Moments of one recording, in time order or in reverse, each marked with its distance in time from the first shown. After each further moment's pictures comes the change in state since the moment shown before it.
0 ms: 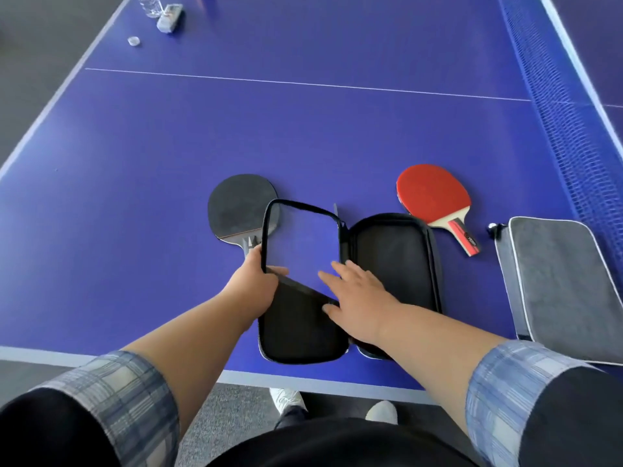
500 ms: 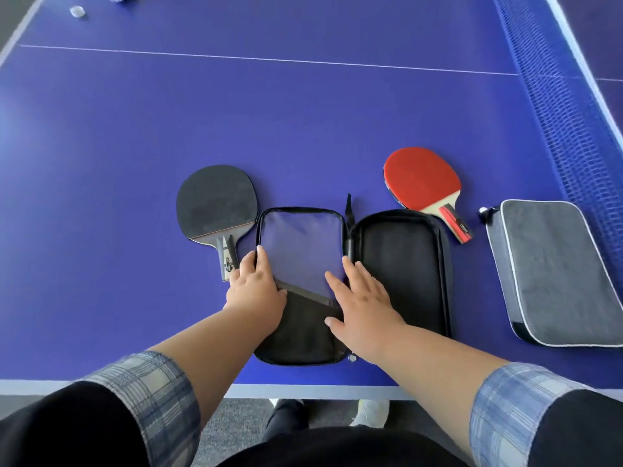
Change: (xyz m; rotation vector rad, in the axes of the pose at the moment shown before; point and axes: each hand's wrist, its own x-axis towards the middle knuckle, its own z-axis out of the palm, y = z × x) left_hand 0.044 -0.029 0.046 0.748 0.120 0.167; right_hand -0.005 0.027 0.048 -0.041 0.113 0.141
